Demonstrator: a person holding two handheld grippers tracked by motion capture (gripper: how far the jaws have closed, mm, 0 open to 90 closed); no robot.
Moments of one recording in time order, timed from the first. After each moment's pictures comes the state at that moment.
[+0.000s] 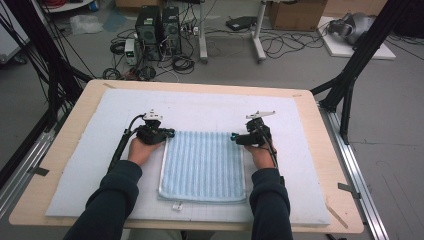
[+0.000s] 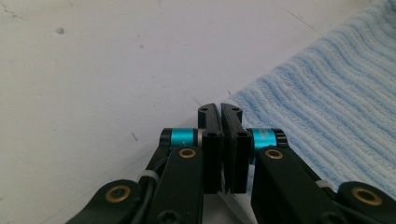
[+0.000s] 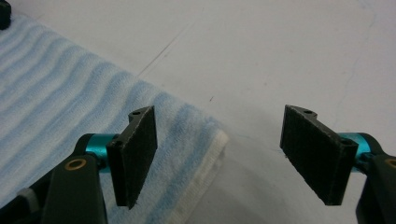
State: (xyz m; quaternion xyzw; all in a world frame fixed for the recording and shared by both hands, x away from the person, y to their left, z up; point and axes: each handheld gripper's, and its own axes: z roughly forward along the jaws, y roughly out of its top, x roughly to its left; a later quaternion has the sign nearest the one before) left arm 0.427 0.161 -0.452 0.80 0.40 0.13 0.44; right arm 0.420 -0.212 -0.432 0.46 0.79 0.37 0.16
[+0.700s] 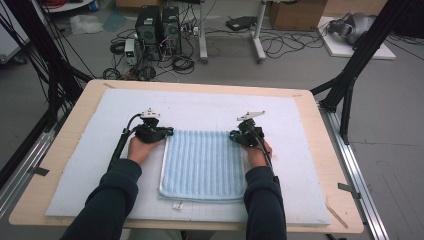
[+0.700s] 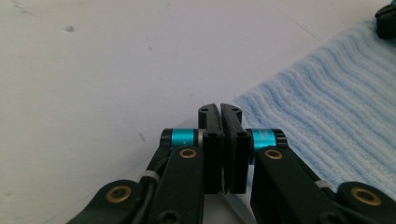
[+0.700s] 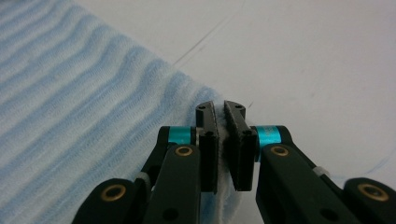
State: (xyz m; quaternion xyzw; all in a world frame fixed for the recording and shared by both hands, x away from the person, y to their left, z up) left arm 0.433 0.168 -0.449 0.77 0.42 0.13 0.46; right arm 0.423 -0.193 -0.435 0.41 0.82 0.36 0.16
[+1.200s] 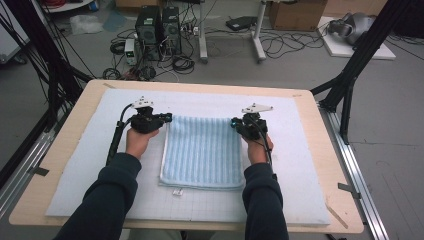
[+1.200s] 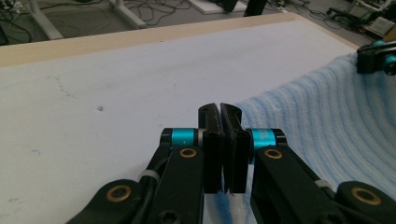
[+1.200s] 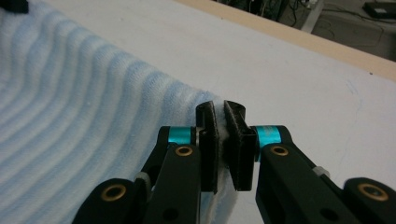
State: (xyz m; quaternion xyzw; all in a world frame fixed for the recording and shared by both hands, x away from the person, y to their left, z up) left arm 0.429 0.170 -0.408 0.74 0.40 0.15 0.52; right arm 0.419 -0.196 -0.404 0.40 0.78 0.43 0.22
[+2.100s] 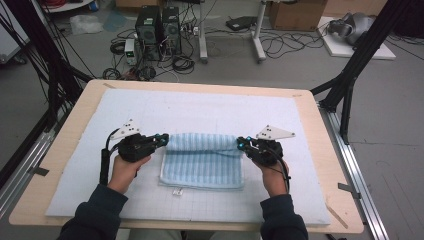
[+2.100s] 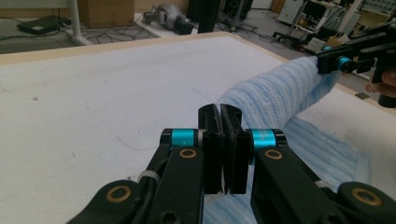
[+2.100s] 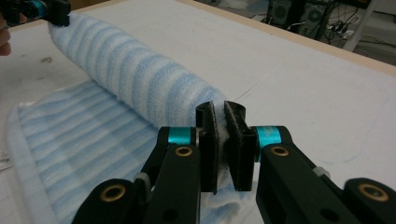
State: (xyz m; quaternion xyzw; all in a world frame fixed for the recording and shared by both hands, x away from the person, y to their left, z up) left arm 0.336 0.183 -0.408 0.72 0.34 0.13 0.59; right arm 0.329 -0.222 -0.391 0.34 0.78 0.49 0.19
